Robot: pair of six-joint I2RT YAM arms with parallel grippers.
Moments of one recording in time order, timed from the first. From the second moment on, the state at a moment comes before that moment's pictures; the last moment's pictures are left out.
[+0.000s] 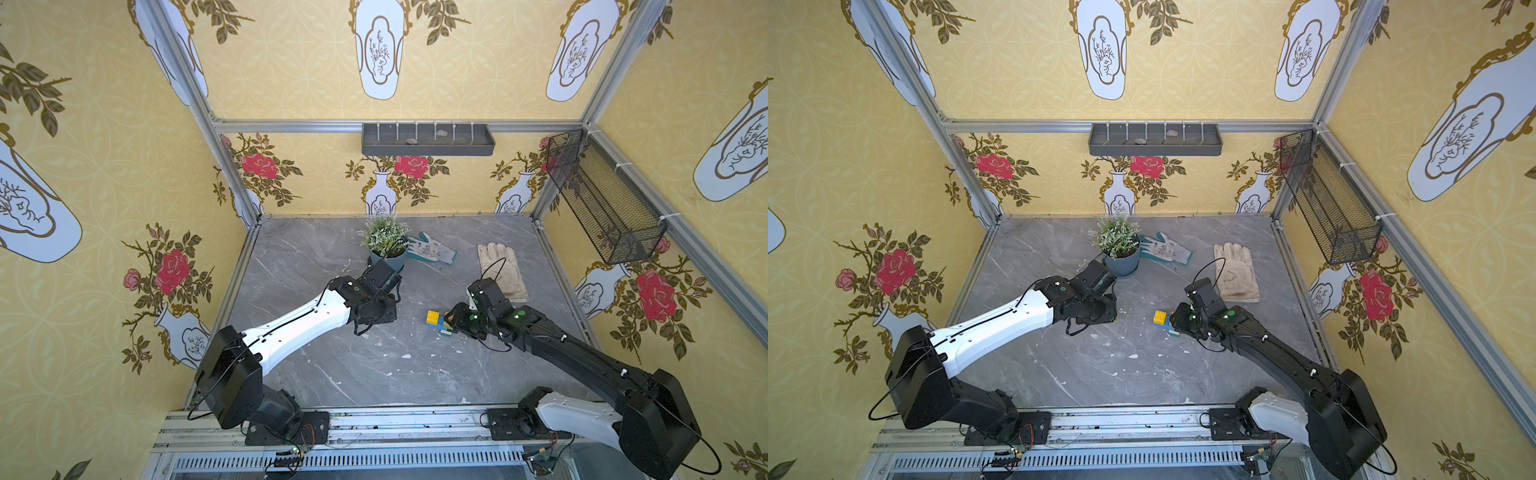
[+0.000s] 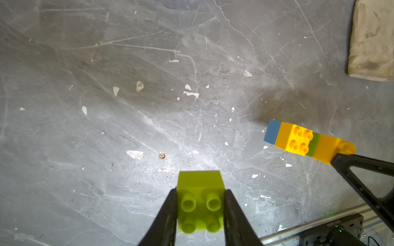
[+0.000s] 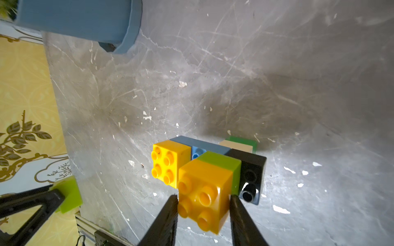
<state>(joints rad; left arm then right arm) -0.83 1.50 1.17 -0.81 -0.04 -0.82 0.65 1.15 0.69 -0.51 -0.17 0.90</state>
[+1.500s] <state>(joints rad) -0.95 1.75 1.44 -0.73 0.05 -0.39 0.62 1.19 0.85 -0.79 -0.07 0.84</state>
